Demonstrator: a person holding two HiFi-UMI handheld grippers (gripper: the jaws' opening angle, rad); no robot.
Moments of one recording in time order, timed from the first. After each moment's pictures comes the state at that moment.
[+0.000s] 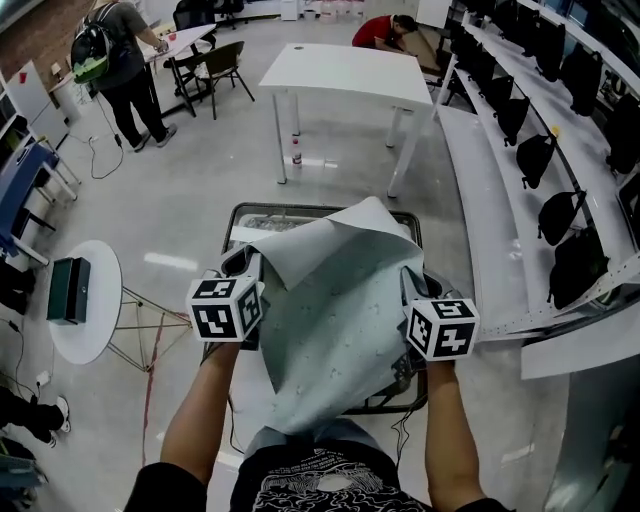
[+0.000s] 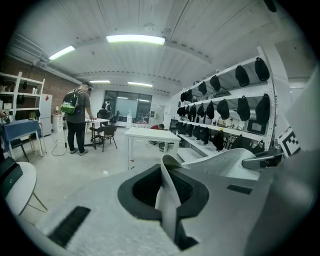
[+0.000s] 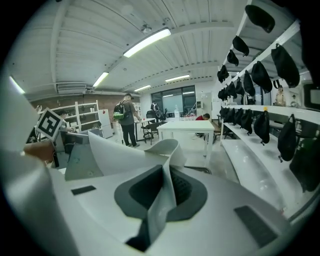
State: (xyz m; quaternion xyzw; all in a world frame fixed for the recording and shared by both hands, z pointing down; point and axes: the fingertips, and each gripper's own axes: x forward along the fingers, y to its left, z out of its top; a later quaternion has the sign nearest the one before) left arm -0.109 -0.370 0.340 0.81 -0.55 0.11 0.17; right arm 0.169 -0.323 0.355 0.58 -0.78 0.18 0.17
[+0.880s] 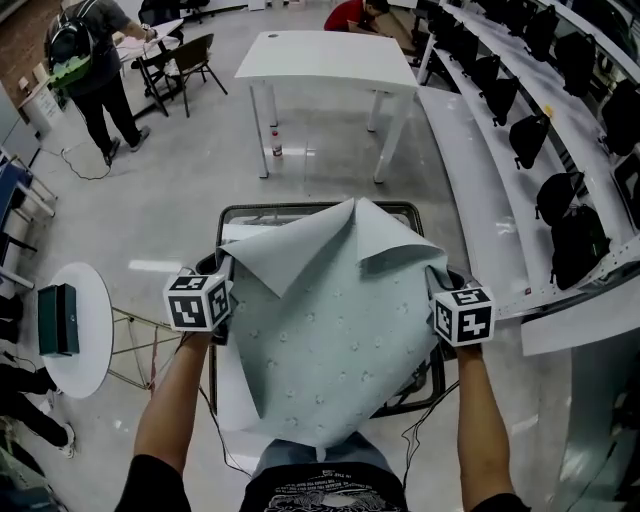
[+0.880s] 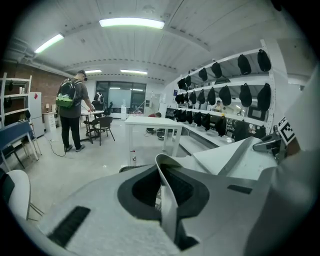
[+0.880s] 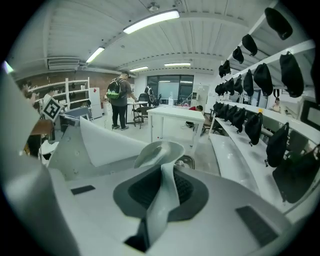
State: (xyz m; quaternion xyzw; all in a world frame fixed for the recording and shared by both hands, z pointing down) left arm -0.186 -0.437 0.420 0.82 -0.51 0.18 0.18; right arm 0.211 -0.345 0.410 0.61 -0.72 0.18 0.28
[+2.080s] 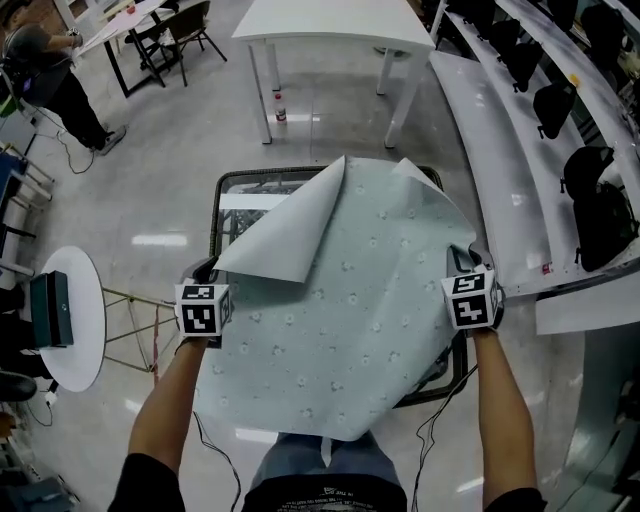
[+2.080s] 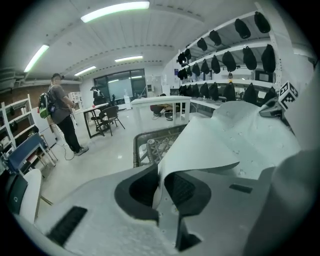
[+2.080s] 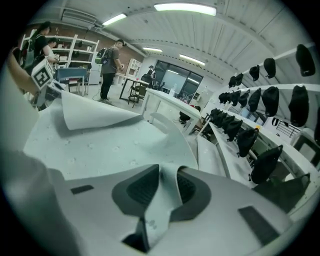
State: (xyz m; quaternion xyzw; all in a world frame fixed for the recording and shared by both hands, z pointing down) left arm -0.234 -0.417 0.563 0.77 -0.53 0.30 0.16; right arm 0.250 -0.366 0.503 0.61 -0.66 0.07 0.42
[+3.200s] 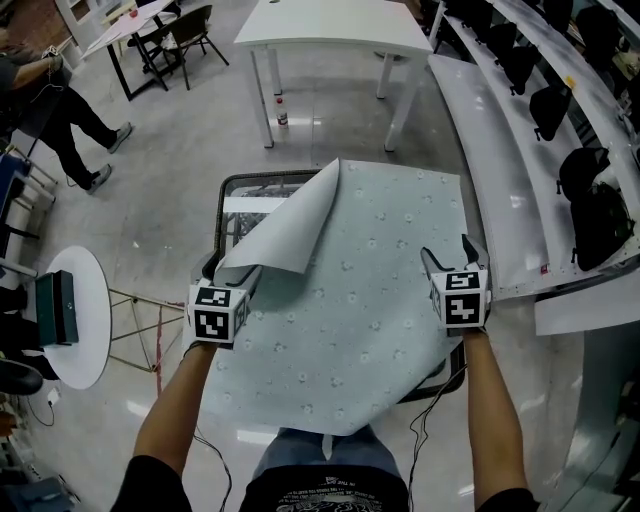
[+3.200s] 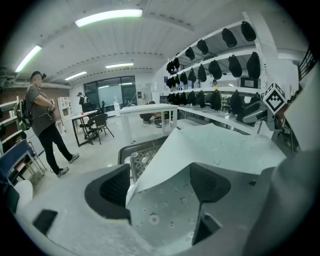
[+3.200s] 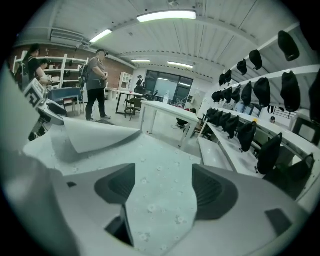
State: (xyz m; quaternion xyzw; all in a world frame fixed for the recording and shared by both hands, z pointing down) left arm -0.186 -0.402 0.525 0.82 -0.49 0.28 0.14; right arm 0.222 -0.366 0.480 0.64 -0.68 0.11 0.34
